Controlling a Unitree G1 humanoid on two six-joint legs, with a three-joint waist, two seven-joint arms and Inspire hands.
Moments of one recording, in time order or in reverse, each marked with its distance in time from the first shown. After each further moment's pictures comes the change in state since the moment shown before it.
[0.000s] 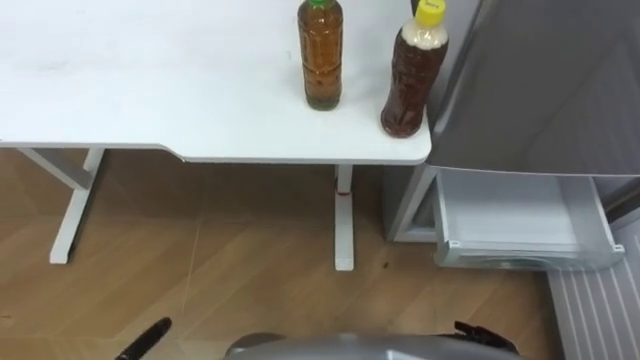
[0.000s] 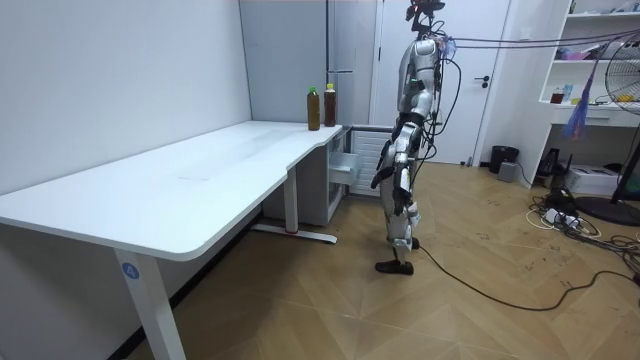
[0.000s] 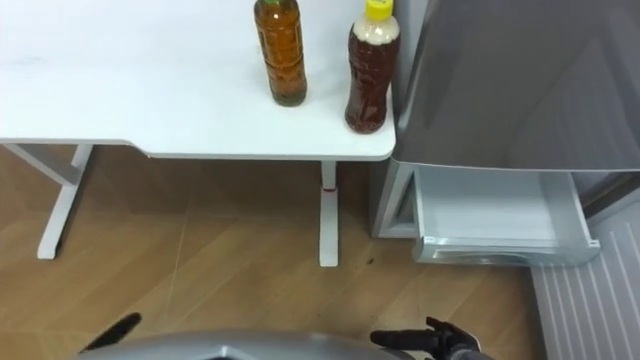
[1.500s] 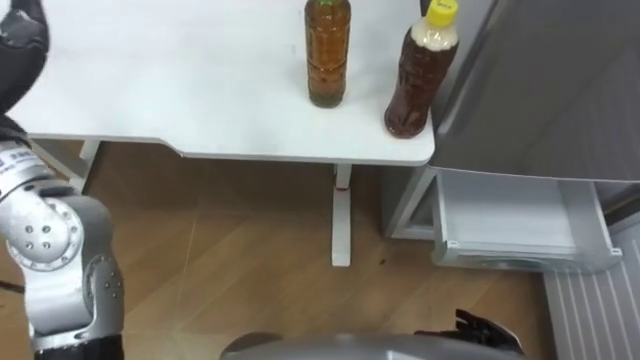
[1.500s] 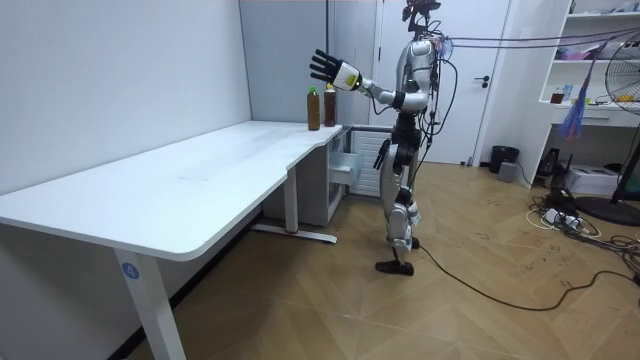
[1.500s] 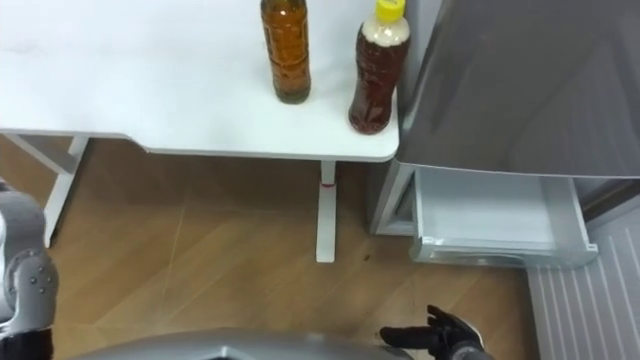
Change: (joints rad) left arm -0.026 0.033 -0.252 -1.286 0.448 -0.213 0.052; right arm 0.017 0.000 0.003 -0.018 -0.060 -0.109 0.024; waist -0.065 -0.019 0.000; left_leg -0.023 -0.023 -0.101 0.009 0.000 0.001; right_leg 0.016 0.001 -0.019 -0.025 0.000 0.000
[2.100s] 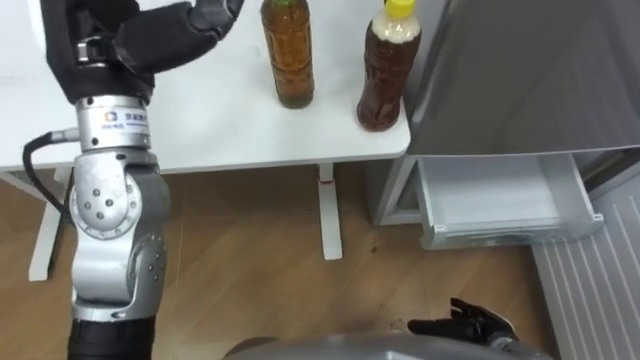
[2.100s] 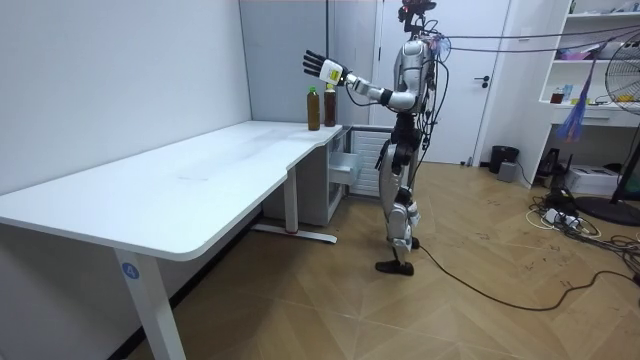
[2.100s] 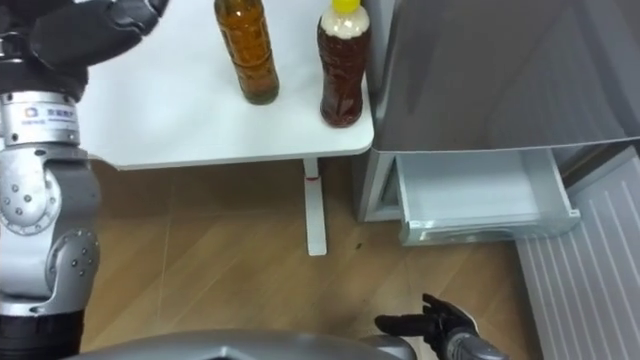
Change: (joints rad) left arm -0.087 0.000 -0.201 -0.052 0.006 0.112 -0.375; right arm -0.056 0.004 0.003 0.052 -0.007 0.002 0.015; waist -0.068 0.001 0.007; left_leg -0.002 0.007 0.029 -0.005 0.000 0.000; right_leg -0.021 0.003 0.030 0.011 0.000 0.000
